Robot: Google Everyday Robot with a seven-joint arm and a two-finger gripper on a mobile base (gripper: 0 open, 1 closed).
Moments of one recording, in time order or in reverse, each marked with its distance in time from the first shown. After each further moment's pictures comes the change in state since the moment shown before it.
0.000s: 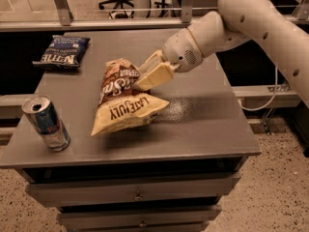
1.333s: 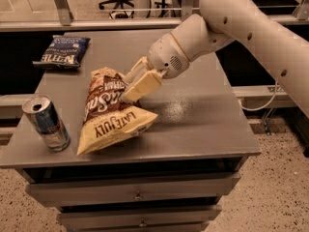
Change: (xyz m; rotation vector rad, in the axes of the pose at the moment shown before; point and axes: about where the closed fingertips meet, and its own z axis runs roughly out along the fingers) arm -0.010 0.026 0.033 -0.074 0.050 -0.039
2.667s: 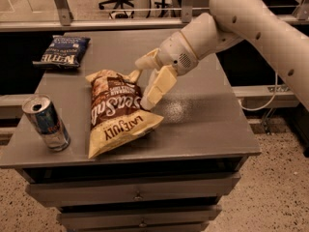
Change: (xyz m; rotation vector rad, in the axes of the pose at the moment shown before) arm 0.015 -0.011 -0.020 0.035 -0.002 0.037
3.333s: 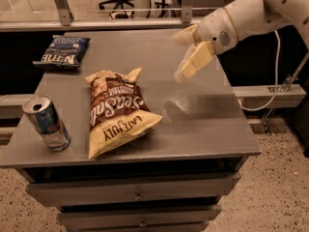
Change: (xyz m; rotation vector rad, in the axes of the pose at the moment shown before) arm 0.010 -0.033 -0.096 0.174 -0.048 0.014
